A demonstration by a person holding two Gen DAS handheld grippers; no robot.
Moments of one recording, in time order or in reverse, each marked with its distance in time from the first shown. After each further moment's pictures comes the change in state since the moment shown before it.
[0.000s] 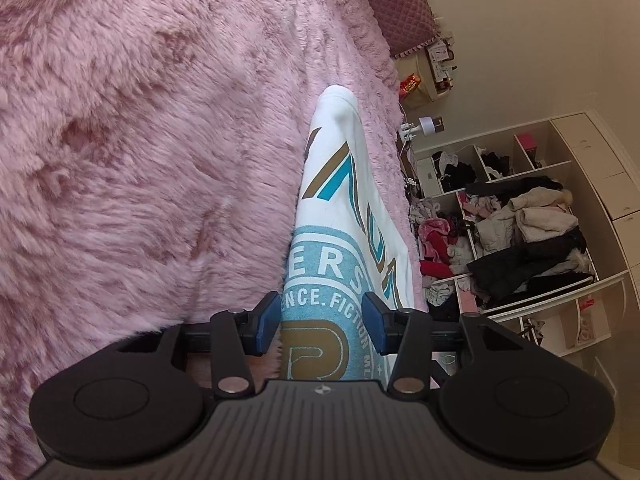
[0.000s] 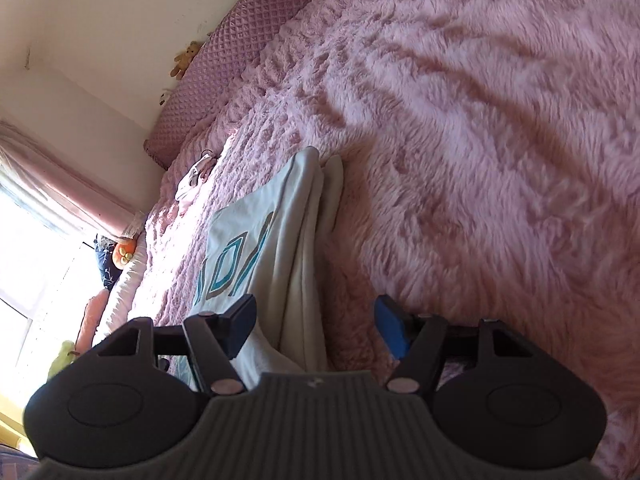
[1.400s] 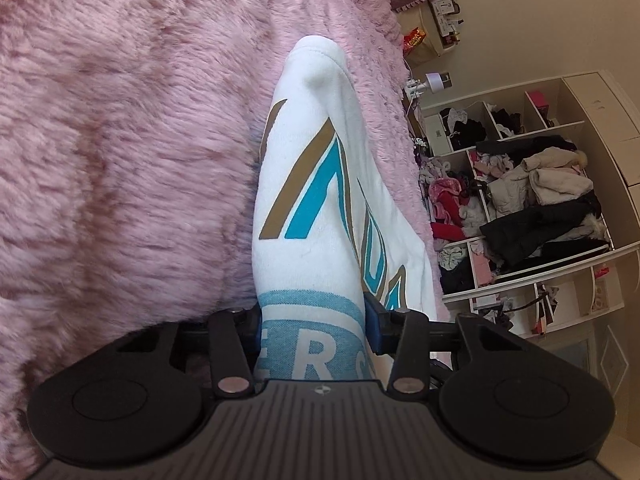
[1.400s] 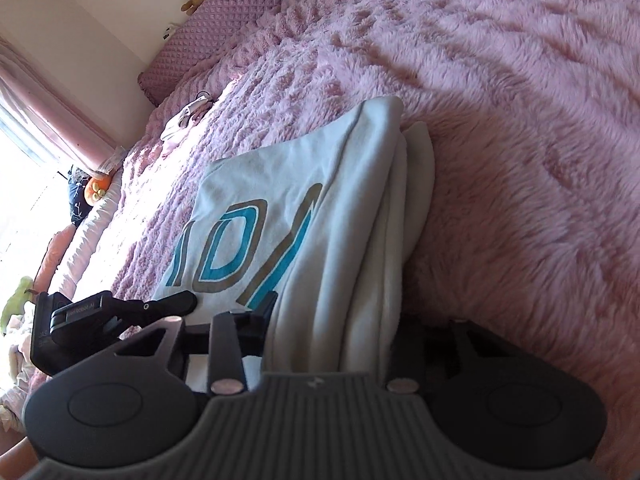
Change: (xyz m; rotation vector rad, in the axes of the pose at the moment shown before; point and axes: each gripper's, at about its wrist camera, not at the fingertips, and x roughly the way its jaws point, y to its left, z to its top) left arm 0.080 -0.026 0.029 0.062 0.136 0.051; right arm 0.112 0.060 0.013 -0.207 0.111 -0.104
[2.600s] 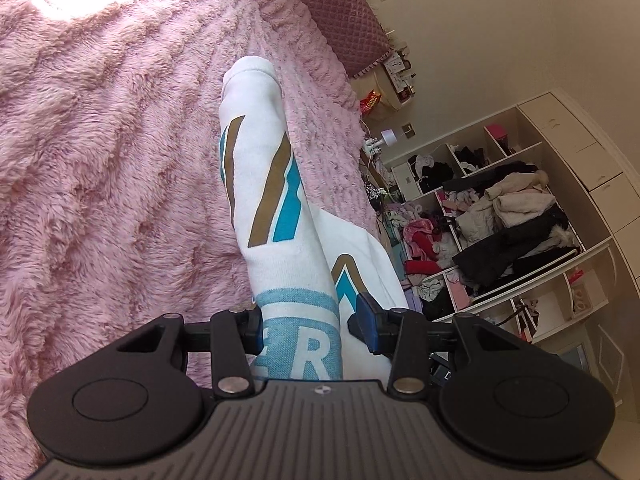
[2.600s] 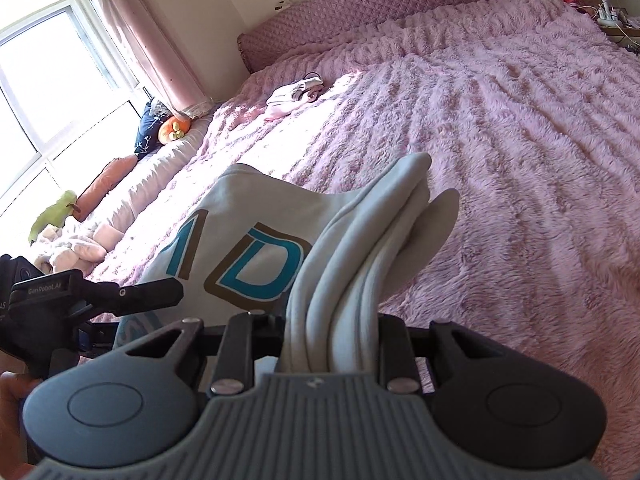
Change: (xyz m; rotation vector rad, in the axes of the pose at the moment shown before) left arm -0.231 -0.049 -0.068 0.076 -0.191 -0.017; right arm -0.089 0.249 -0.099 -0.289 0.000 0.069
